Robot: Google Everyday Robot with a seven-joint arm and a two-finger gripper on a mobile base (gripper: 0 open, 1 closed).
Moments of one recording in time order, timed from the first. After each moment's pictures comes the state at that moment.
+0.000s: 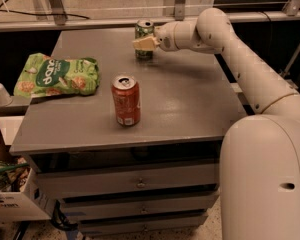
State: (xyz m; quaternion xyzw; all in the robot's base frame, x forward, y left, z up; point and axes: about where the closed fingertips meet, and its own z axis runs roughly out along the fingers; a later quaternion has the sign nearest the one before) arm 0.844 0.002 0.863 -0.41 0.70 0.27 0.52
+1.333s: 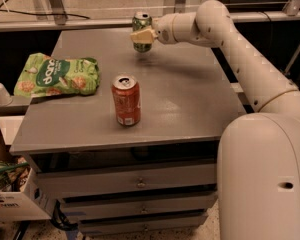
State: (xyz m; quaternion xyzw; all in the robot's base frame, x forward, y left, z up) arm 0.848 0.012 0.895 -0.41 0.69 0.26 0.54
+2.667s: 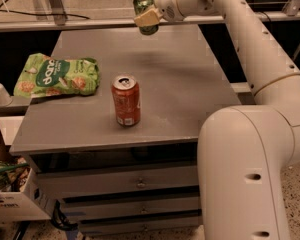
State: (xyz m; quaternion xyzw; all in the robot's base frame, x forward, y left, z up) arm 0.846 -0.010 0.953 -0.48 0.68 0.18 0.52
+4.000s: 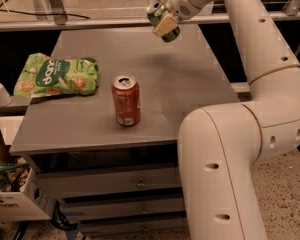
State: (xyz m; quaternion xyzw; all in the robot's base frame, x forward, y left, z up) arm 0.825 -0.064 0.931 -0.58 0.71 0.06 0.40
